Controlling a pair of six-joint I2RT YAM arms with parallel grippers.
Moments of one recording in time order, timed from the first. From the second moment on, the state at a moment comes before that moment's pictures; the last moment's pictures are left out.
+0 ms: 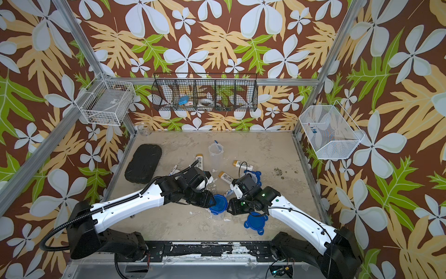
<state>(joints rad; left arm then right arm) -0.93 1.41 1.08 -0.68 0.30 -0.72 0.69 1.10 0.76 -0.75 -0.35 0.51</state>
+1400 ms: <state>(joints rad) -1.08 1.67 1.47 -1.05 -0.04 -0.53 0.63 0.88 0.72 -0.77 -0.32 0.50</state>
